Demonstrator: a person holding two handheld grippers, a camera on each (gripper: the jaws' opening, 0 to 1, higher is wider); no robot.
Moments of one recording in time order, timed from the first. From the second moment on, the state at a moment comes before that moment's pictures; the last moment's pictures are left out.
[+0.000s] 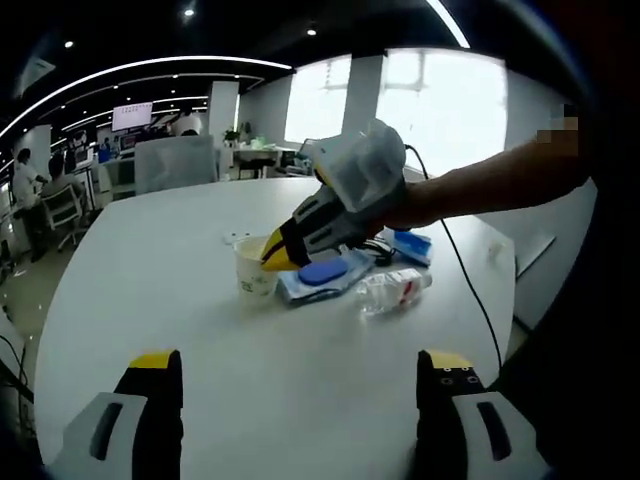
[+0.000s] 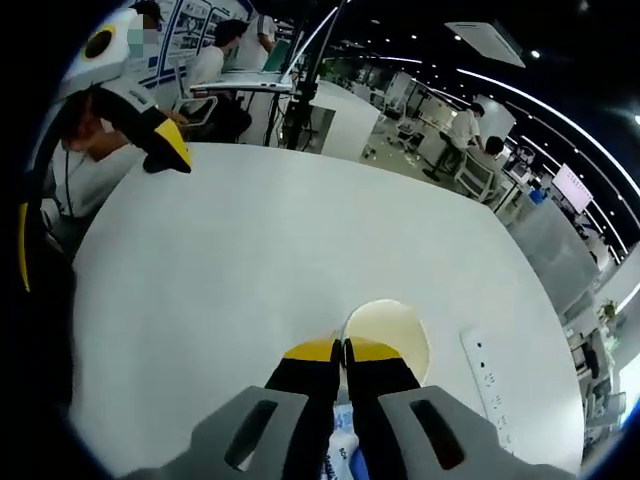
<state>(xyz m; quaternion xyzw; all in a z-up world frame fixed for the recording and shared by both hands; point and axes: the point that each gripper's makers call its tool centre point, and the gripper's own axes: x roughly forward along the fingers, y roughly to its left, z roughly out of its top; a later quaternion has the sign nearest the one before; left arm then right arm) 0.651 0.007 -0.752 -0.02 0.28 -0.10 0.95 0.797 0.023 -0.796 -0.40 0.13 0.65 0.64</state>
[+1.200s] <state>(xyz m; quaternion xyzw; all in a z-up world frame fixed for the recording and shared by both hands) 0.653 0.003 -0.741 -0.01 0.28 -0.10 0.96 0.798 0.003 -0.747 -0.28 0.12 0.61 0.73</state>
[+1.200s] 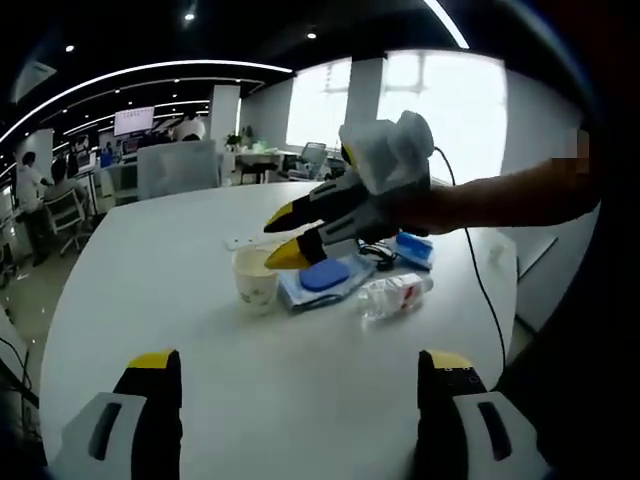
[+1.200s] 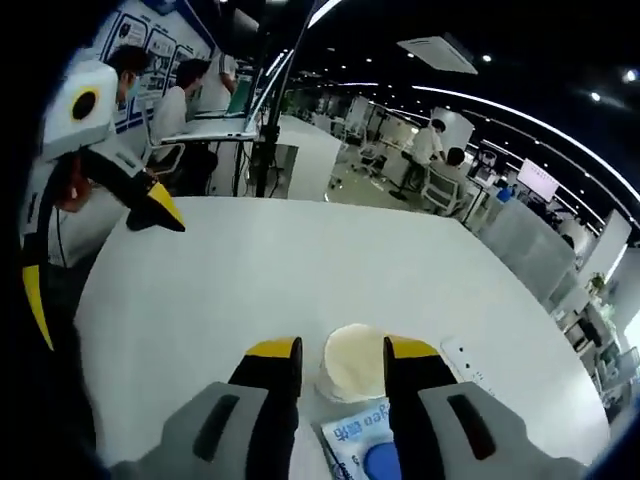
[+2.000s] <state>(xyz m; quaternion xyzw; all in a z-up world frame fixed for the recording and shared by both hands) 0.673 -0.019 -0.722 -0.01 0.25 -0.11 0.96 0.811 -0.119 -0.717 -0.16 0.15 0.53 0.82</state>
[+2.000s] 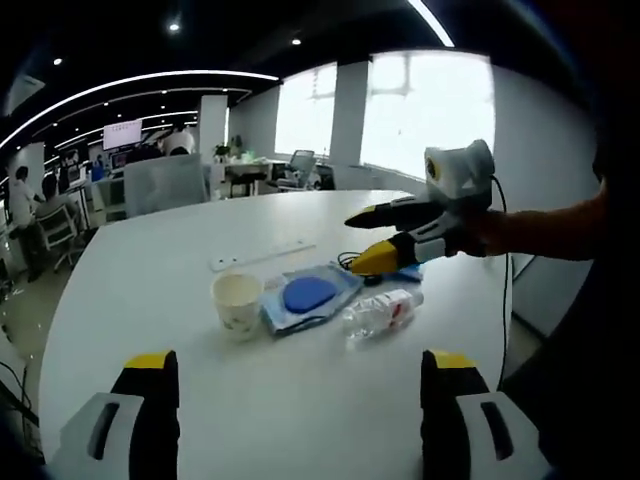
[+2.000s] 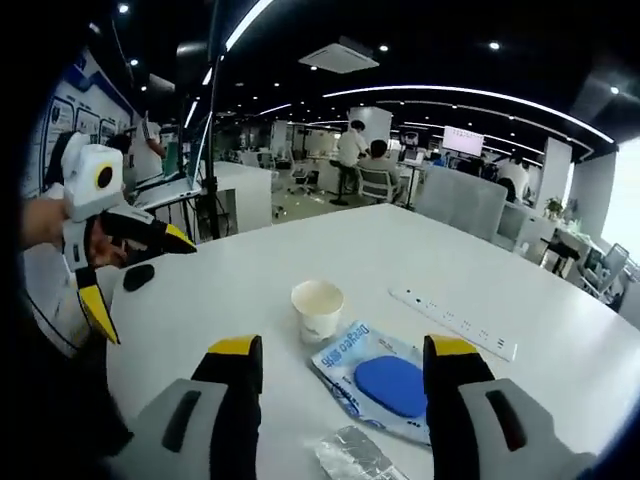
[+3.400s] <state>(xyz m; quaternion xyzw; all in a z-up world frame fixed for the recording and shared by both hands) 0.672 -0.032 -0.713 0.00 0.22 -0.11 0.97 0.807 -0.341 -0.730 -0.05 0.21 0.38 0.90</state>
